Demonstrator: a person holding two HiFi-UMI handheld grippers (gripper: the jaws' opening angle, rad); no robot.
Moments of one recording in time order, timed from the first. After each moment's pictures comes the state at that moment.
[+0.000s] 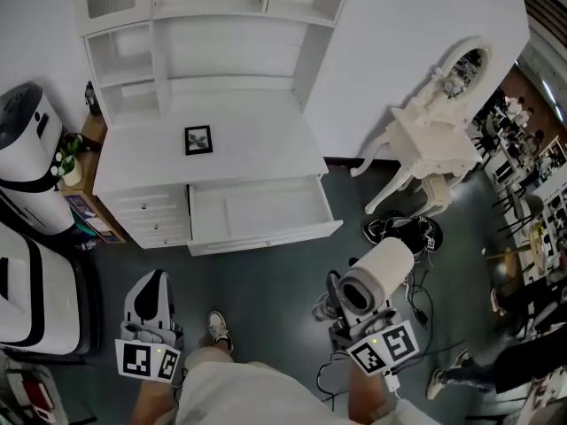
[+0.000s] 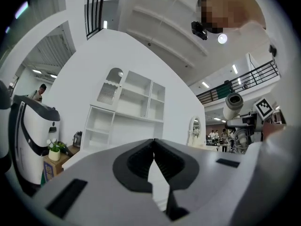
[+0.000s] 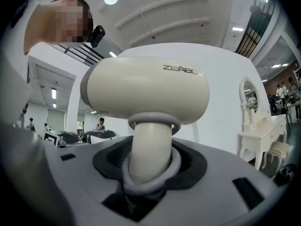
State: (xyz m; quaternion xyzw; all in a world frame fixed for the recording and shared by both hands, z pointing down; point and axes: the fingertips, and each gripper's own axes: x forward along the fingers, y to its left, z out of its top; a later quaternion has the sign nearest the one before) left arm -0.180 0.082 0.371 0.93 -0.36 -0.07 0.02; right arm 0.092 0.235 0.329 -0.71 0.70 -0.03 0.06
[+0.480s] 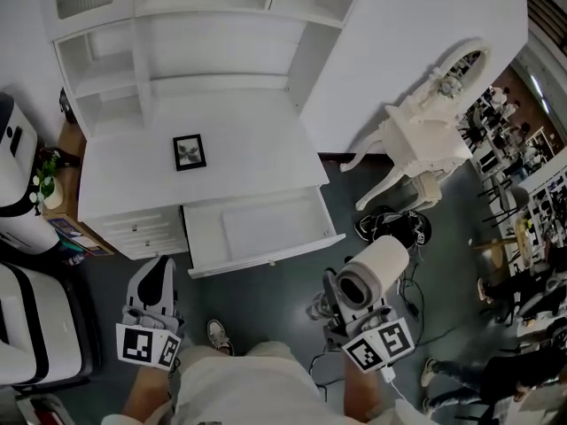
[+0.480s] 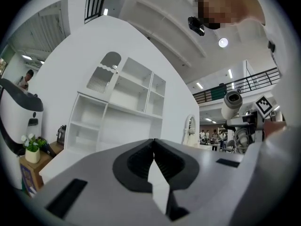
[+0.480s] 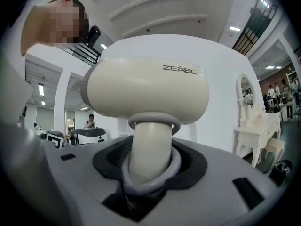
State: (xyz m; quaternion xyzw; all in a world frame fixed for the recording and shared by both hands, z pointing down) left arm -0.129 -0.072 0.381 0.95 -0.30 -0.06 0.05; right arm 0.106 0.105 0.332 -0.74 0.66 -0.07 0.04
